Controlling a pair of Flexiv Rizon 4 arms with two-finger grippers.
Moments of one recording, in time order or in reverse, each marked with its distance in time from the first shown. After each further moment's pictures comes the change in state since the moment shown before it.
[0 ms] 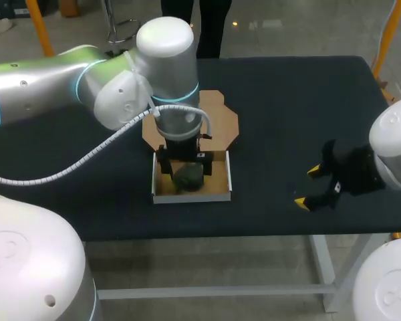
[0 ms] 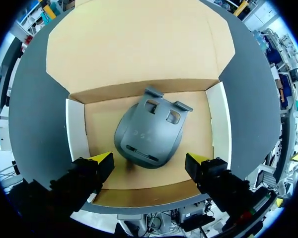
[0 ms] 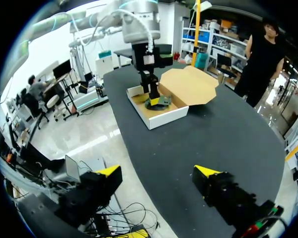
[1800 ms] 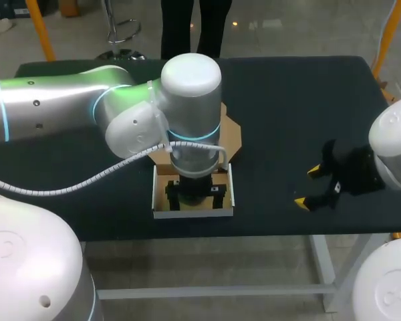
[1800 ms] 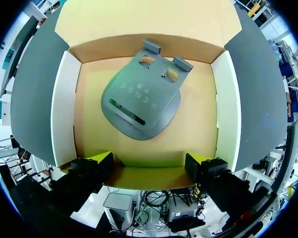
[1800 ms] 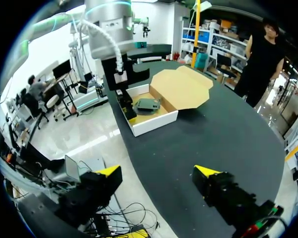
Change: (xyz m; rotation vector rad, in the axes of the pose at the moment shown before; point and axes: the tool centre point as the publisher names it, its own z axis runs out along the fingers) left arm 0.031 0.087 0.015 -0.027 -0.058 -0.137; right arm 0.000 0.000 0.000 0.000 -0.002 0.000
